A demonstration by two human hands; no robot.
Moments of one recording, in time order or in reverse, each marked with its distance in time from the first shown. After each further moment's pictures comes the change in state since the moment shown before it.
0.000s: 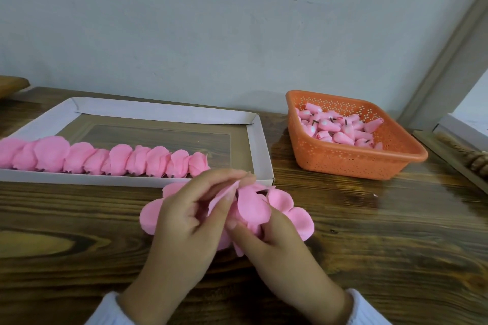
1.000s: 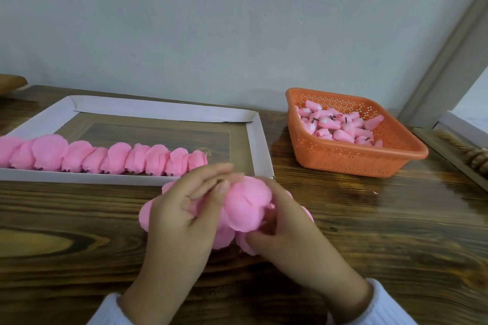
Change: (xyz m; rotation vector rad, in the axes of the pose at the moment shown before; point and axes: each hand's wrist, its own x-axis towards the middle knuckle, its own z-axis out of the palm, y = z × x) left_hand -0.003 -0.005 0.000 0.004 0.082 -0.112; right_hand 0.007 0.005 -0.018 -0.024 0.002 0.102
